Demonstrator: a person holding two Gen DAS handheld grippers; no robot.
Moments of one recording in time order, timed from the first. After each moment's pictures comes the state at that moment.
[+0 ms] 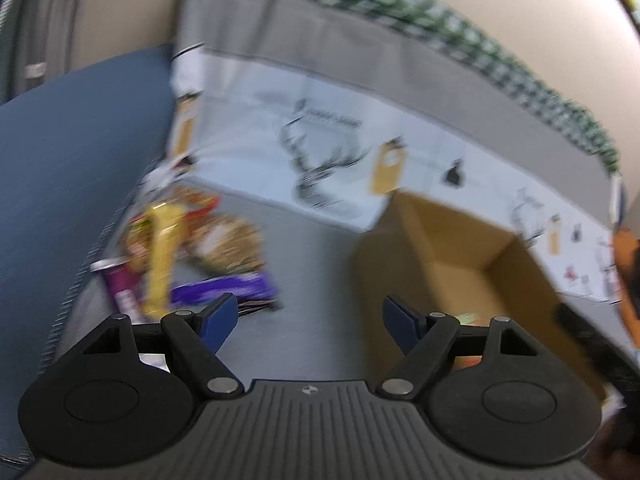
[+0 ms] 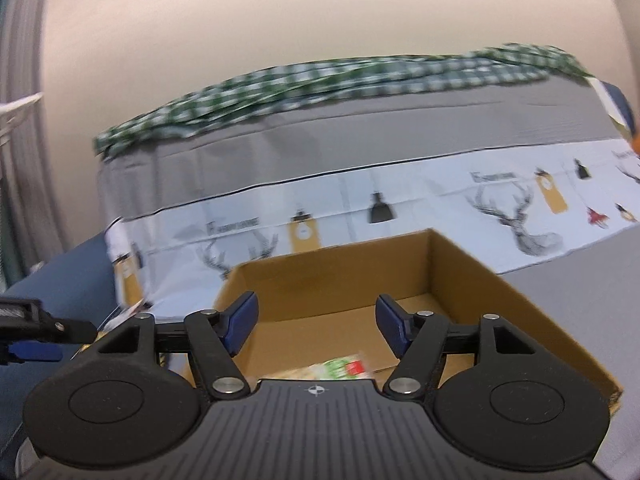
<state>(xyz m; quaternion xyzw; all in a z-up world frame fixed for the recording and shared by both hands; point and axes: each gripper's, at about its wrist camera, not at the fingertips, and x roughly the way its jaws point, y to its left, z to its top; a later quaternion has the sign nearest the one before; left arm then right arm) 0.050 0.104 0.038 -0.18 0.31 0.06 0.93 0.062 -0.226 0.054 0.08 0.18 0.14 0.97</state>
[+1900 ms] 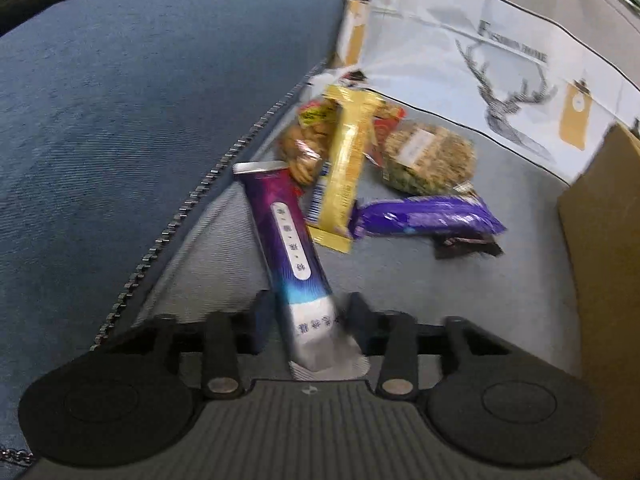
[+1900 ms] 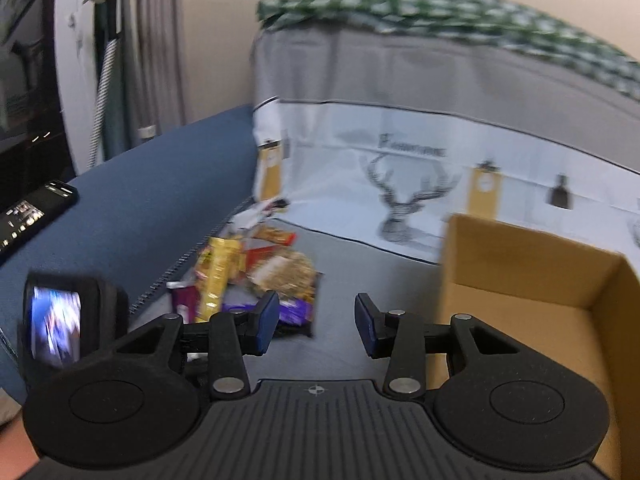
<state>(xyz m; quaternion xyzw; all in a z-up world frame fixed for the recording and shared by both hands) 0.071 0.152 -0.057 -0.16 0.40 0.27 0.86 0.087 -0.036 0.082 -0.07 0.29 0.31 0.90</state>
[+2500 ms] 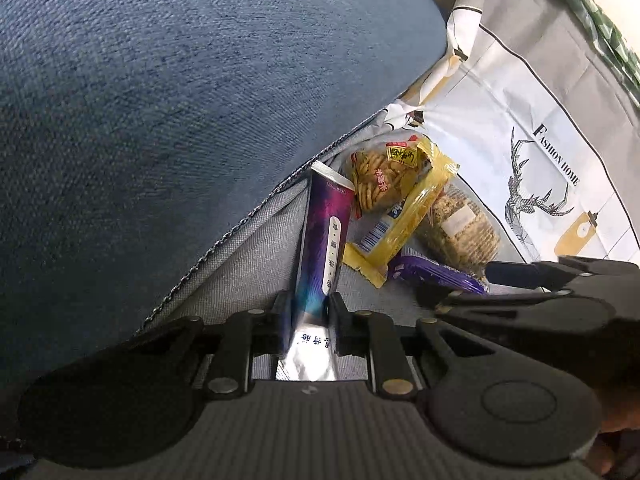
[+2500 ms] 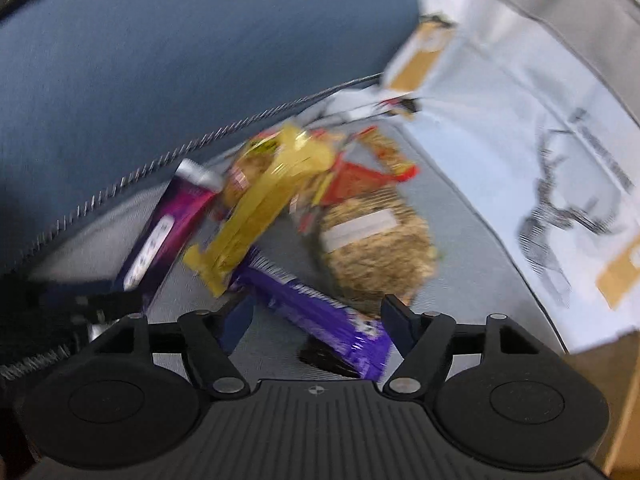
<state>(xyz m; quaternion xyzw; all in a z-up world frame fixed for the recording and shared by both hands) 0.029 0.210 -0.054 -0.36 0.35 0.28 0.82 0.173 0.122 -0.008 -0.33 0.38 0.41 0.75</state>
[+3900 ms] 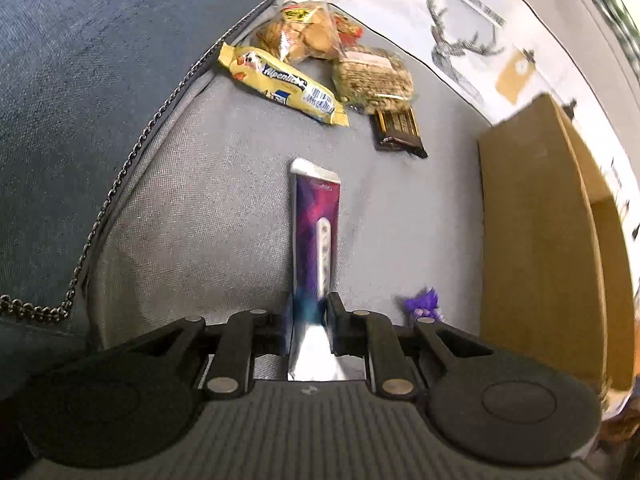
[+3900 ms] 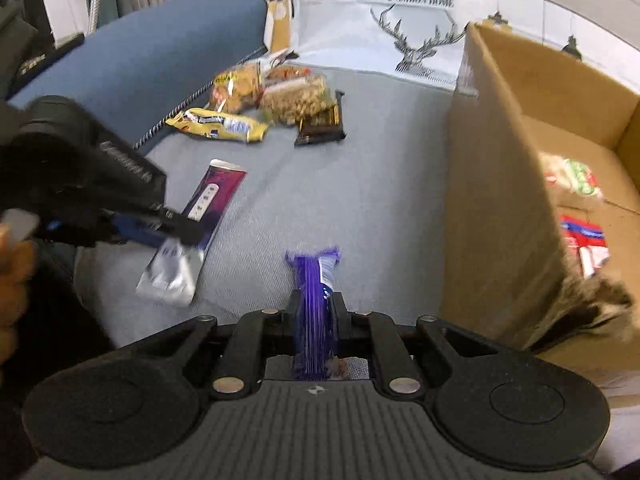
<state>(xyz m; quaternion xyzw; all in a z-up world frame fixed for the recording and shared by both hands) 0.010 0.159 -0.036 -0.28 0.50 0.12 0.81 0.012 -0.049 -0.032 -0.08 0.42 0.29 0.86</state>
